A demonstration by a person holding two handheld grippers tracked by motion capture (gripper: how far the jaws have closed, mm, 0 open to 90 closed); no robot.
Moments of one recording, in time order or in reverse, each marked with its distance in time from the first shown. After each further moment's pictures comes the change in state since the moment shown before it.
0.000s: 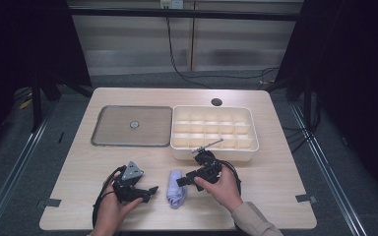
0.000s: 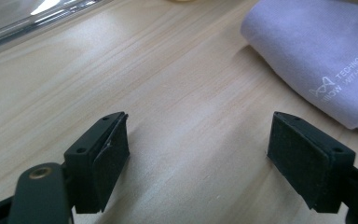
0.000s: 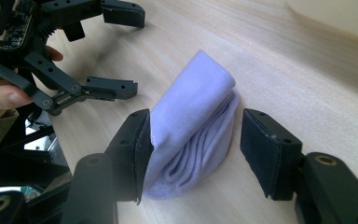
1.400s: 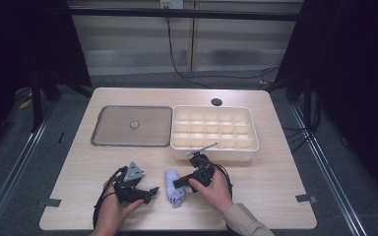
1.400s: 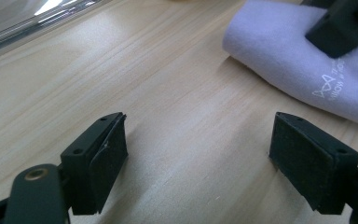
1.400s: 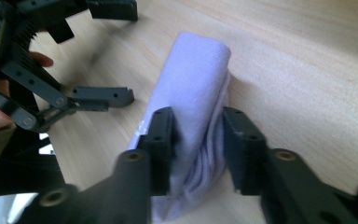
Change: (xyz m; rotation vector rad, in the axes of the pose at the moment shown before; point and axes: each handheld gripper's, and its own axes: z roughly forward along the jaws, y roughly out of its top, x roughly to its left) left arm -0.003 0.000 0.001 0.008 0.006 0.003; right arm -0.005 -0.002 0.025 0.007 0.034 0.071
